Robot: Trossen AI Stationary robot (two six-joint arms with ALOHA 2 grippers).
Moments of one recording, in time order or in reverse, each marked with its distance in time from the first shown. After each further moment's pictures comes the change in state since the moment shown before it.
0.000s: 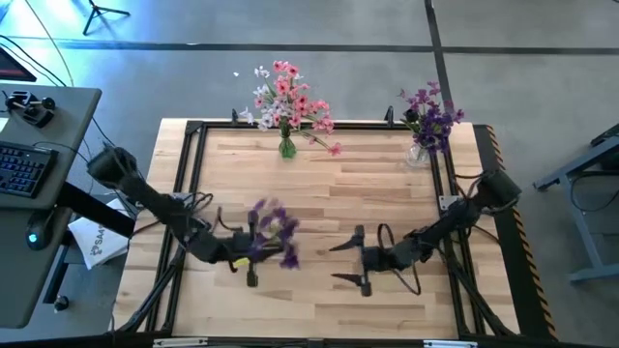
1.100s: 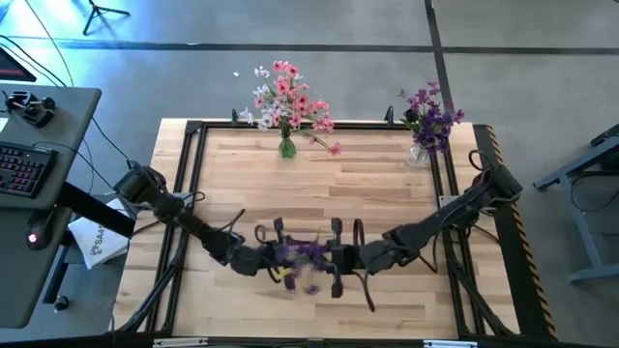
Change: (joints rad) left arm 0.082 0.375 0.223 0.091 -0.088 0.190; right arm -0.070 -0.025 0.588 -0.808 0.020 -0.050
